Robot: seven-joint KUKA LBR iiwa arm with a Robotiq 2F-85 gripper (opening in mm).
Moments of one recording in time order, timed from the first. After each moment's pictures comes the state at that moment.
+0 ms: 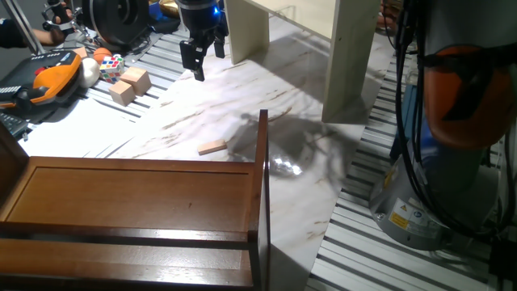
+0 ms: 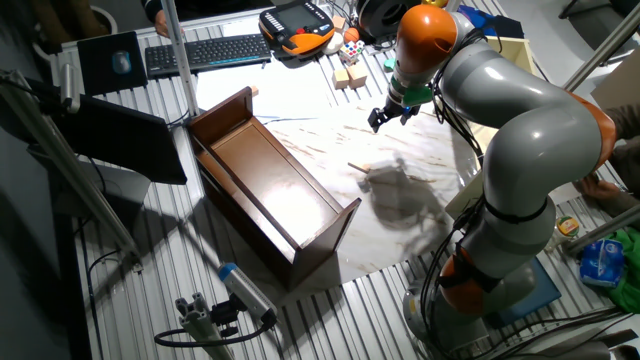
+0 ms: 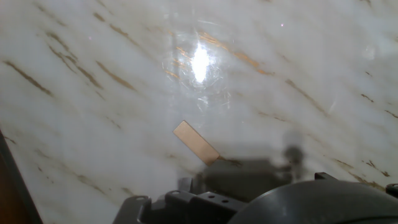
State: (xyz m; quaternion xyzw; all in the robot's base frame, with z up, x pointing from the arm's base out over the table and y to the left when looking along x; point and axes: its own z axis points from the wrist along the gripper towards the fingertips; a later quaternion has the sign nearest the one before) arm 0.515 0.001 0.236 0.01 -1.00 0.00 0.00
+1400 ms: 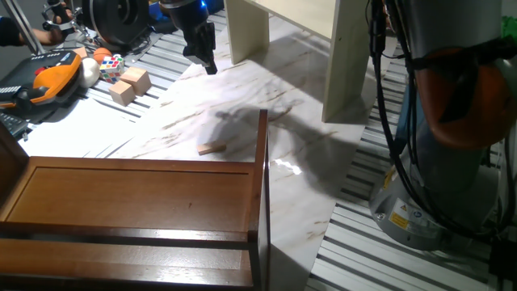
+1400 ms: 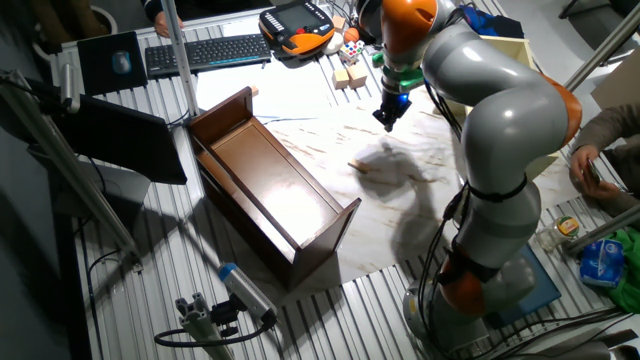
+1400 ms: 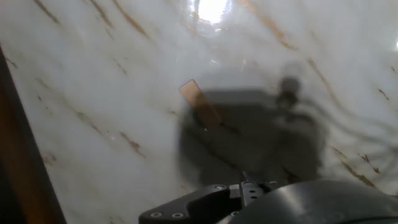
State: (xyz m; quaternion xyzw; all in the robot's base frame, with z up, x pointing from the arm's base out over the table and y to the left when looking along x) arm 0.515 0.001 0.236 0.10 -0.99 0.00 0.11
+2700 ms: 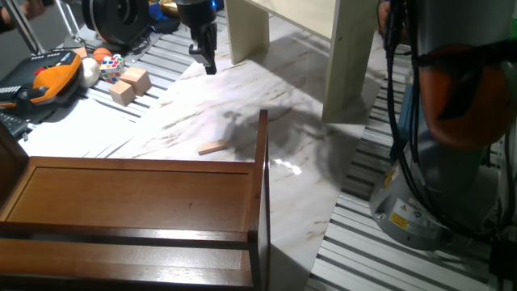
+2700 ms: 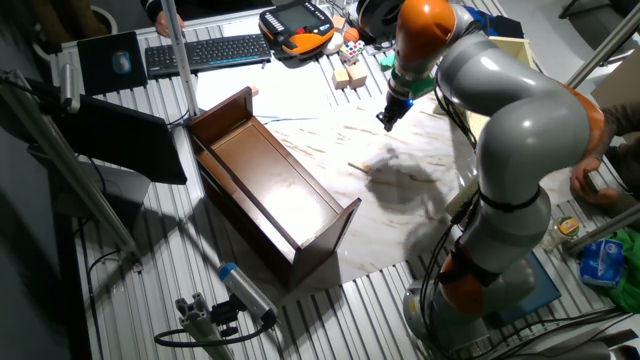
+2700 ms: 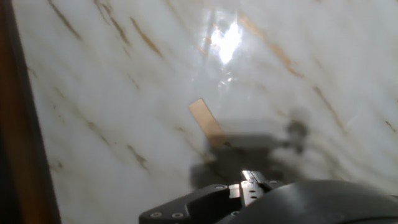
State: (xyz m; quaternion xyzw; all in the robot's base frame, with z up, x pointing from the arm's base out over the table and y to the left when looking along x) arm 0.515 0.001 0.236 0.14 -0.99 -0.04 0.06
